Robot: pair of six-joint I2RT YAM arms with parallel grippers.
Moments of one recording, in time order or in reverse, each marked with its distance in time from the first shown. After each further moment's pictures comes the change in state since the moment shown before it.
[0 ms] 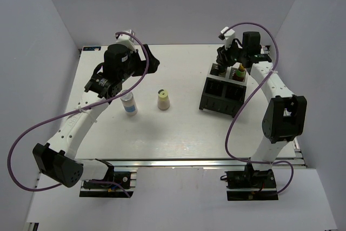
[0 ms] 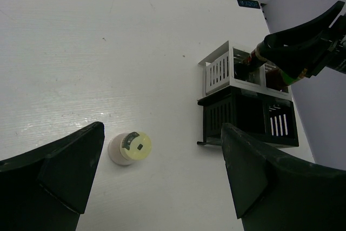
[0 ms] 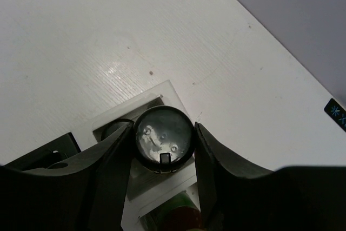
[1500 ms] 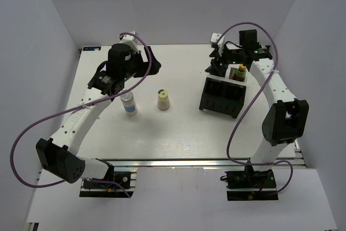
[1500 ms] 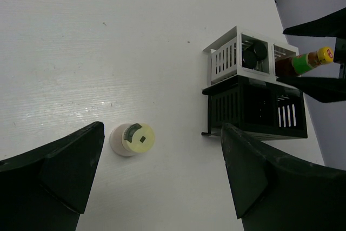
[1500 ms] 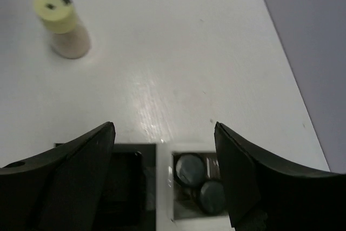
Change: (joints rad) left arm 0.000 0.042 0.015 -0.036 0.024 0.006; right arm 0.027 -0.027 0.083 -0.252 -0.362 -0.318
